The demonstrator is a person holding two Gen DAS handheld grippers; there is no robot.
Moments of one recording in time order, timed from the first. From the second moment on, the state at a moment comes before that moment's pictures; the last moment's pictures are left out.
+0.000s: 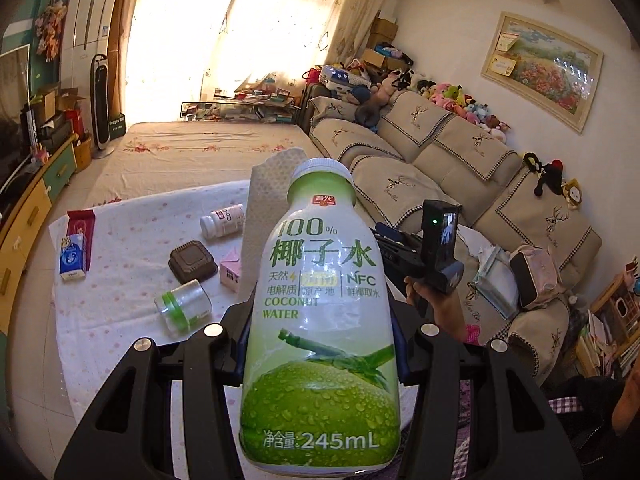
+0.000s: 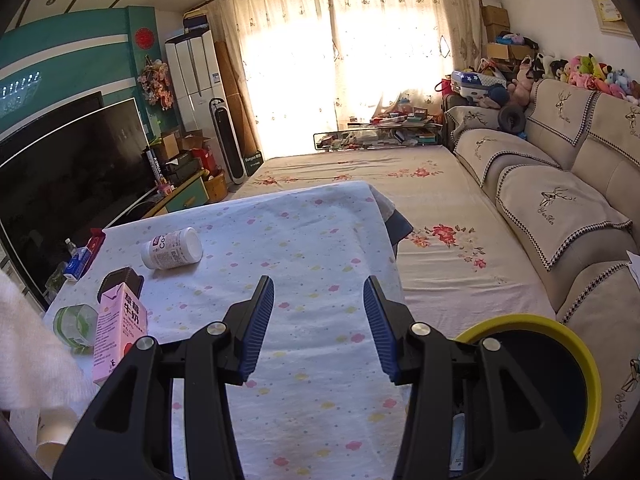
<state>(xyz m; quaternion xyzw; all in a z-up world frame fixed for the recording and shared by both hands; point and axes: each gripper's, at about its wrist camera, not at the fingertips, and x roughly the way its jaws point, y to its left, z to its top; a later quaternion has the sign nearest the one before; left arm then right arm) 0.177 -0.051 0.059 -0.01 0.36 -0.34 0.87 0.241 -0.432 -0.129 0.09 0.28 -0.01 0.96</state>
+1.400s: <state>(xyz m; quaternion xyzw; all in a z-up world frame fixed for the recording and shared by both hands) 0.220 -0.108 0.058 -0.02 0.31 -0.39 0.87 0.231 -0.367 -0.122 0.10 0.26 0.19 0.94</state>
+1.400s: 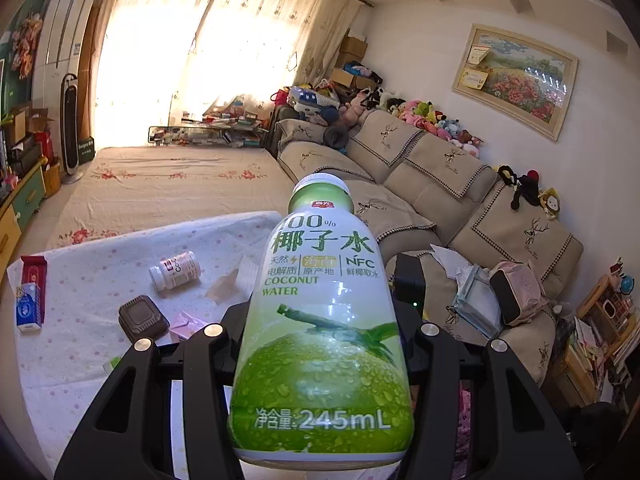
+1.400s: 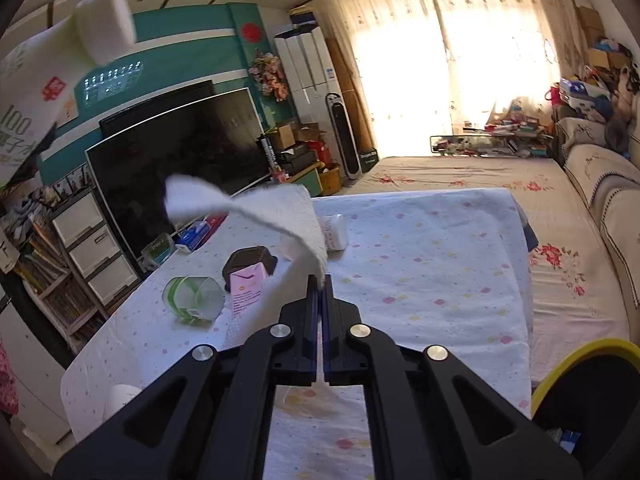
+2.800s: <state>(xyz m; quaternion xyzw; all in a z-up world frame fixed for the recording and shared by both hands) 0.240 -0.491 -0.156 0.27 0.51 -0.46 0.68 -0.024 -0.624 -0.068 0.11 0.16 -0.09 0.98</state>
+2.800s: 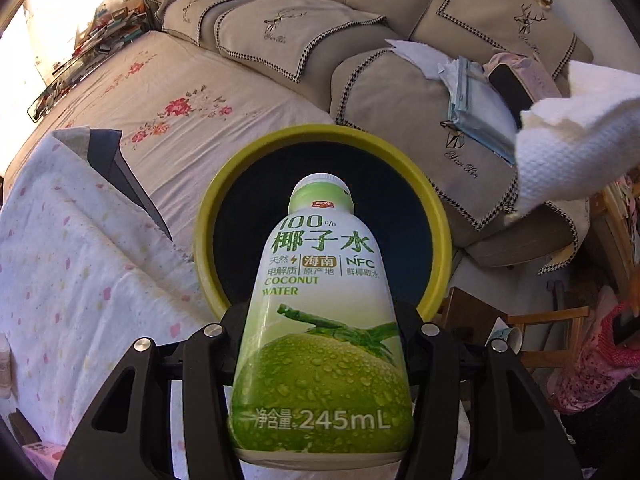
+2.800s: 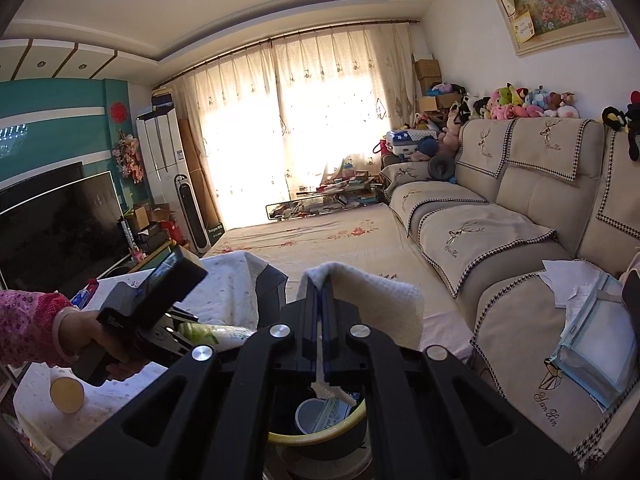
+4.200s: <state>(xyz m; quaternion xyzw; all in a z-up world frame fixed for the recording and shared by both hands) 0.122 -0.023 -0.054 -0.04 0.29 -0.13 0.95 0.105 -0.571 -0.128 0.09 0.30 -0.06 0.95</state>
